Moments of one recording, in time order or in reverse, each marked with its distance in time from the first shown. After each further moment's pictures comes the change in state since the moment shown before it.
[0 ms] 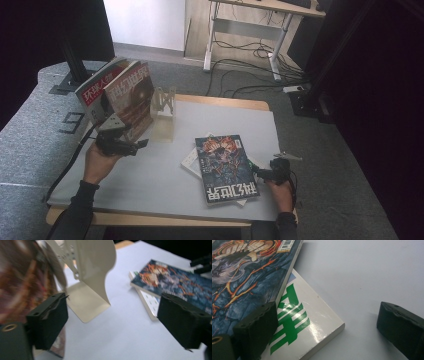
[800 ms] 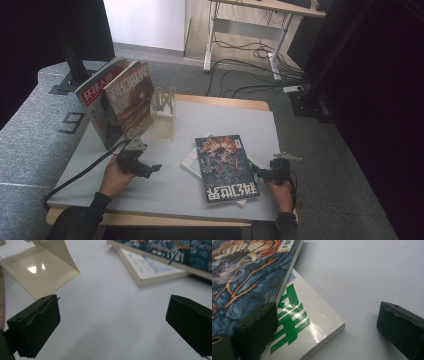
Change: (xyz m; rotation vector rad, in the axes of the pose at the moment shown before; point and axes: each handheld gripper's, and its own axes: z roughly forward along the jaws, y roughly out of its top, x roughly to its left) left arm -0.026 -0.053 0.058 0.147 -0.100 0.057; right arm 0.000 0.000 0.000 0.000 0.000 -0.001
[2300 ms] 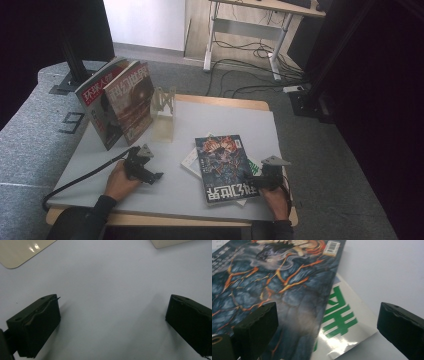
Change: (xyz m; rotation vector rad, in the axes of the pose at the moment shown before) left arm 0.000 -0.016 0.032 0.163 0.019 0.019; right arm 0.058 0.000 -0.020 0.001 -0.033 -0.259
